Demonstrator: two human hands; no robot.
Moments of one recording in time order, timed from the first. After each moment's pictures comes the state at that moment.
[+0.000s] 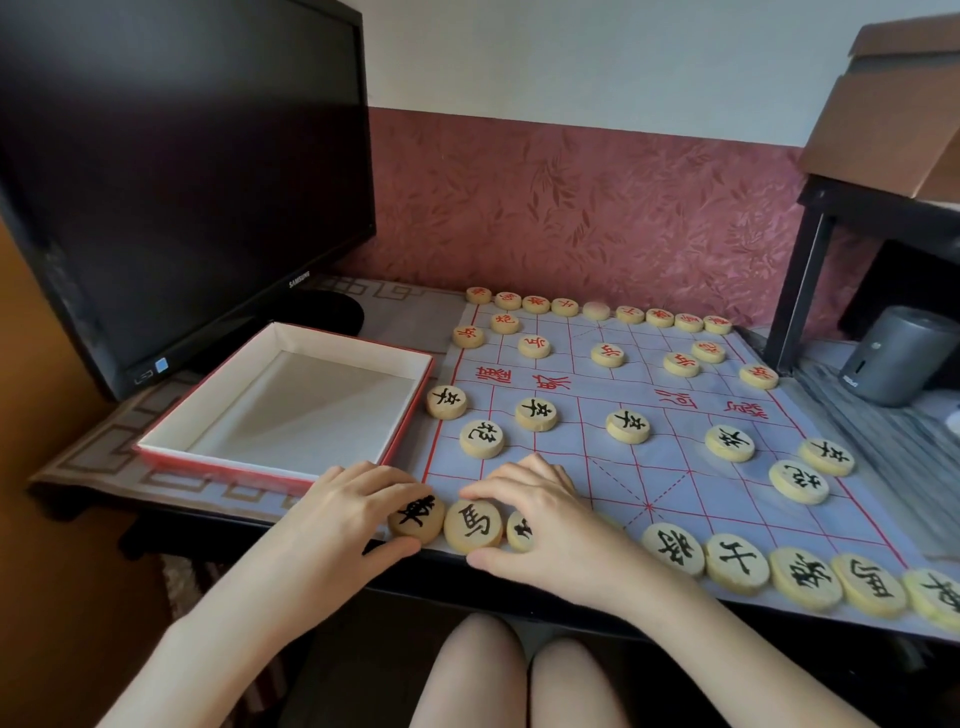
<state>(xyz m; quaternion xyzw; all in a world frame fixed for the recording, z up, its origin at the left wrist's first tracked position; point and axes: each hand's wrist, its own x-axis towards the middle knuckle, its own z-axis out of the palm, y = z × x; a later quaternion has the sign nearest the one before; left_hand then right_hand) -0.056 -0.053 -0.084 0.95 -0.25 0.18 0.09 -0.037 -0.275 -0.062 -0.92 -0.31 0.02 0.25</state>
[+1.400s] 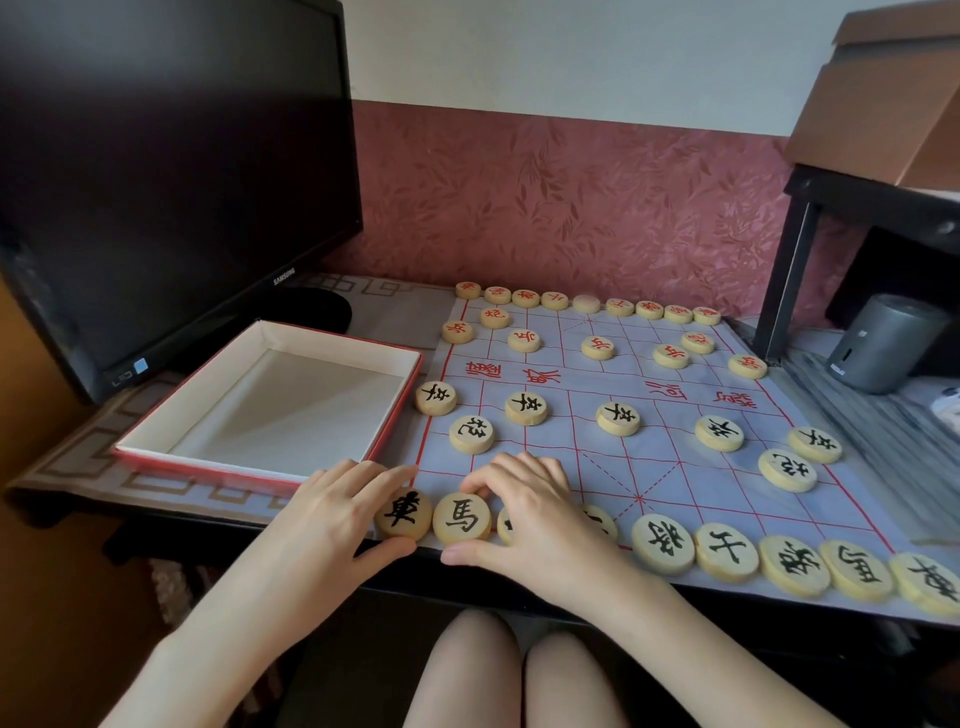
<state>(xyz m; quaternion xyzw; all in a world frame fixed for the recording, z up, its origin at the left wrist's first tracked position) -0.058 -0.057 -0.086 0.94 -0.23 0.22 0.08 -0.038 -0.268 -0.071 -0.93 -0.30 -0.06 0.22</state>
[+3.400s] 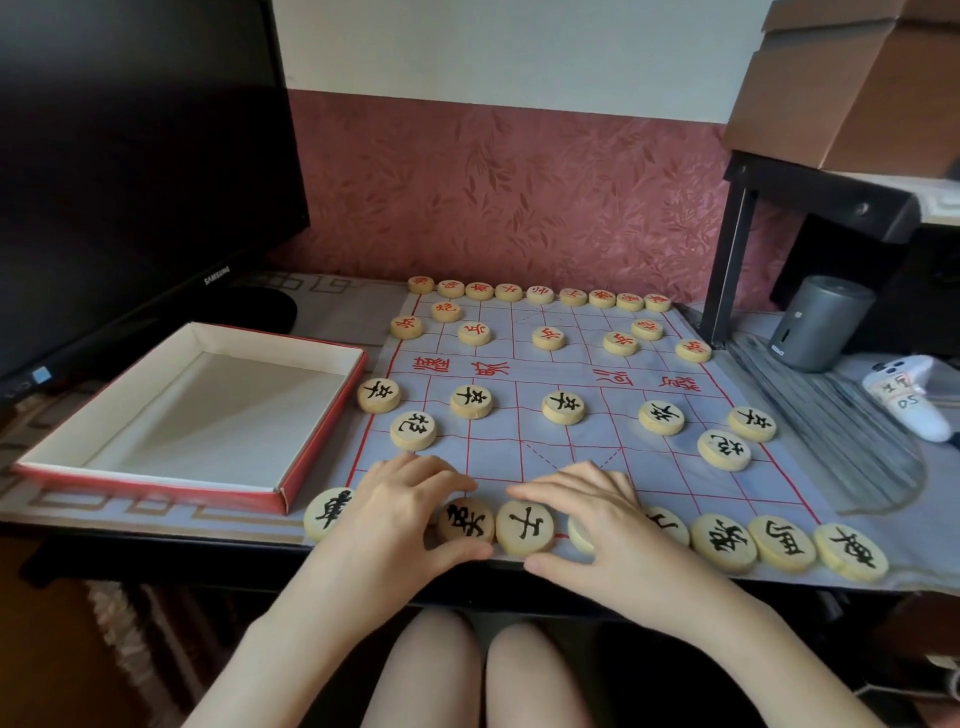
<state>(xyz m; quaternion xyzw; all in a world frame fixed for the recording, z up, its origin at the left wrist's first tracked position) -0.050 -0.146 -0.080 0.92 -0.27 0.14 0.25 -0.064 -0.361 -0.055 -0.94 -0.24 0.02 0.23</state>
